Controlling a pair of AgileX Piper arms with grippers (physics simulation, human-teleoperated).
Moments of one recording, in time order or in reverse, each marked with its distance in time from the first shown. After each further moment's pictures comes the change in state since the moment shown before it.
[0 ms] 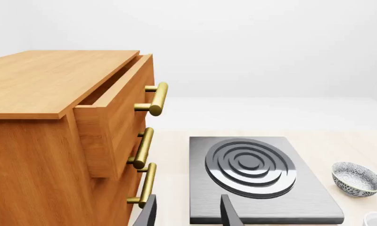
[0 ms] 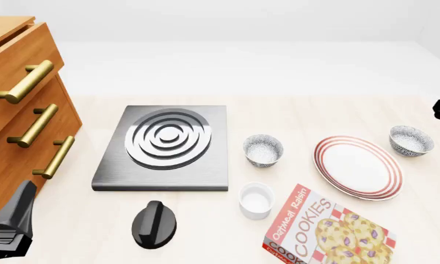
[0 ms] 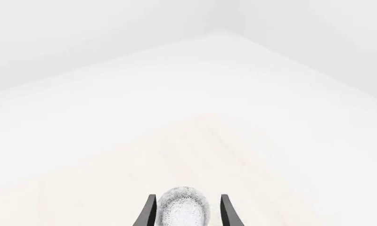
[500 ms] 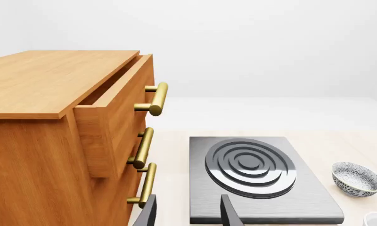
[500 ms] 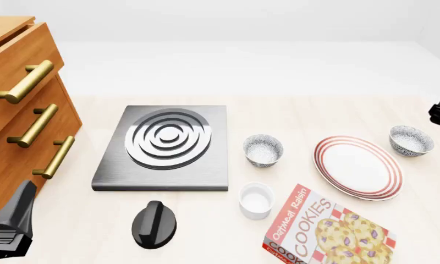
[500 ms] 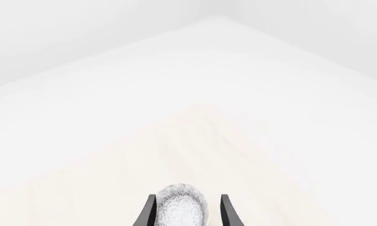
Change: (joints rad) left arm 0.000 0.000 0.000 0.000 0.000; right arm -0.013 0.106 -0.044 -0.015 0.027
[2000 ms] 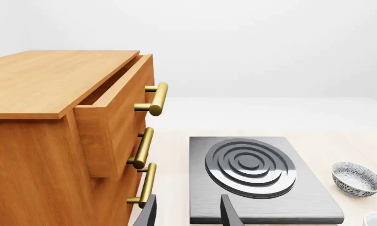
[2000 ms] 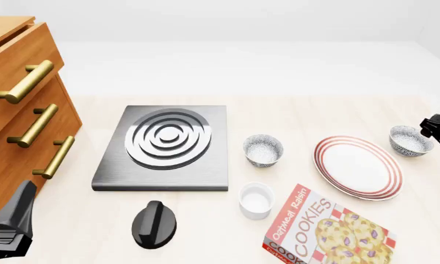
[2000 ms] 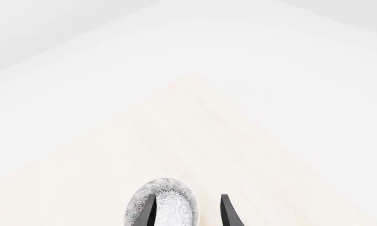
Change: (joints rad) left arm 0.000 0.000 0.000 0.000 0.000; right arm -0.034 0.262 -0.121 -0.024 0.073
